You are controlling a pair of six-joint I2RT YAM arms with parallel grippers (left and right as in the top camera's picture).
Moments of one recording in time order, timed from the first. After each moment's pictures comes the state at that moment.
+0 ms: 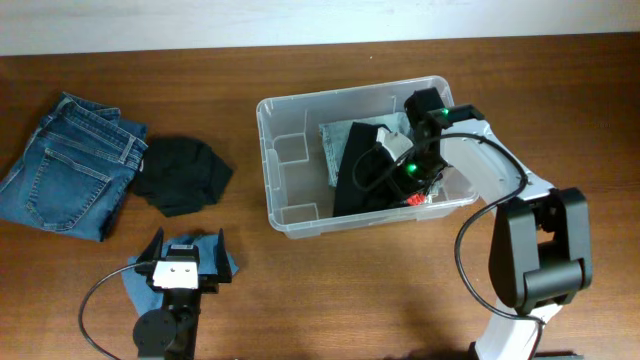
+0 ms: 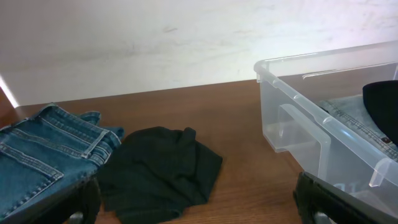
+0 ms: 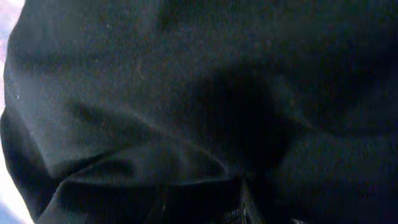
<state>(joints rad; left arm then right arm) -0.04 0.01 0.02 -0.08 -0.01 0.09 0.19 1.96 1.44 -1.03 -0.31 -0.31</state>
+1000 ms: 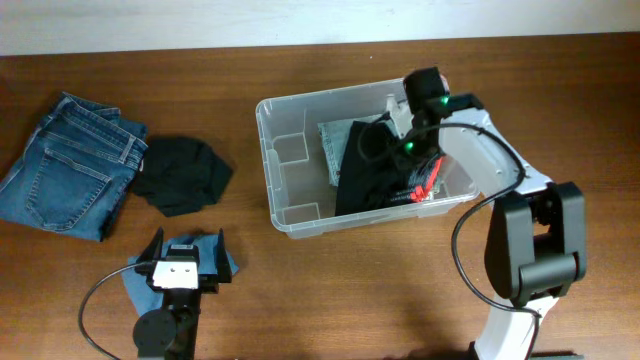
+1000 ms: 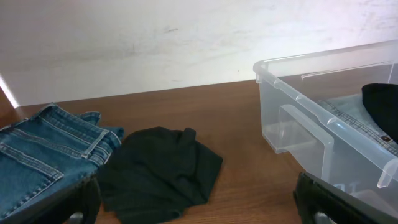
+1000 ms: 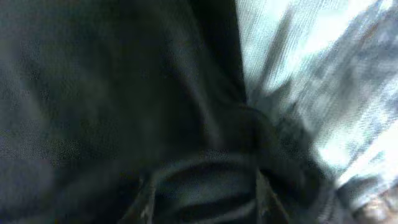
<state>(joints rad) -0.04 0.01 0.02 -0.08 -0.01 0.09 0.19 2.00 1.49 -0.83 -0.10 -0.15</state>
